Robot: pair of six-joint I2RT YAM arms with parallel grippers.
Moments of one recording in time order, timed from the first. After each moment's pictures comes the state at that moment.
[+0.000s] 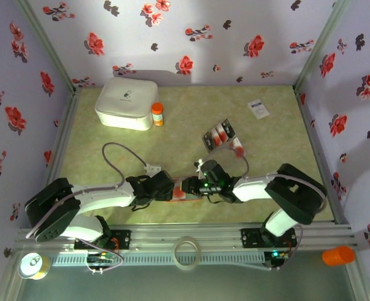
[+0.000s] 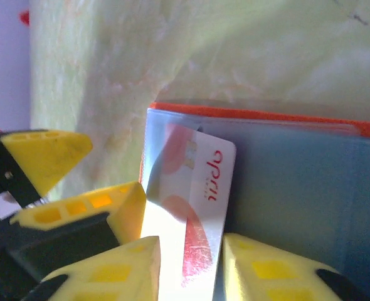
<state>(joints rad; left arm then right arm) -1.05 1.36 0.59 -0.42 -0.39 -0.86 0.89 1.53 0.48 0.33 -0.35 0.93</state>
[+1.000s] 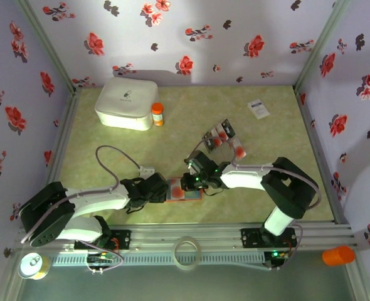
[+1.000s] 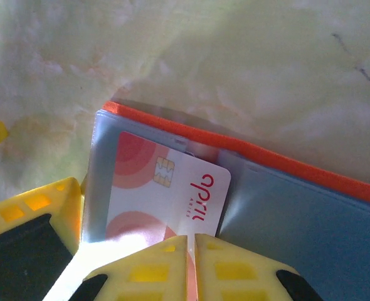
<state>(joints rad) -1.01 1.31 0.51 -0.43 -0.41 -0.86 0.91 1.65 0.78 -0.11 -0.29 0.72</state>
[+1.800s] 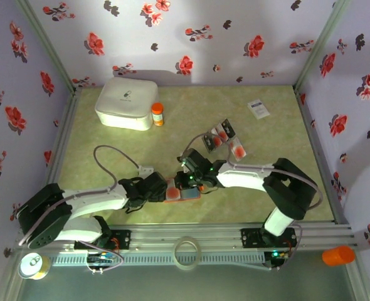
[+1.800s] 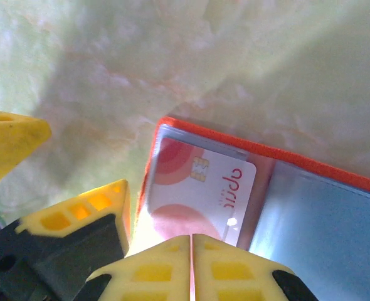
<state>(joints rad) -1.00 1.27 0.51 -0.45 -0.41 -0.86 0.96 1.62 0.85 -0.16 -0.25 0.72</state>
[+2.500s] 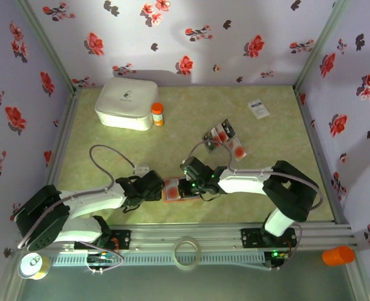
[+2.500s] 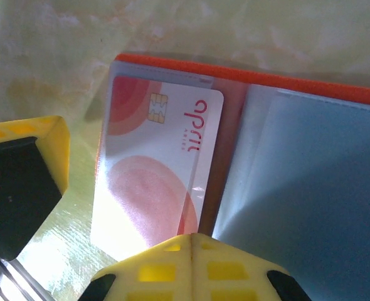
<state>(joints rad) -0.96 1.27 0.51 -0.50 -0.43 -0.86 1.00 1.63 0.77 -0.14 -0.23 0.76</state>
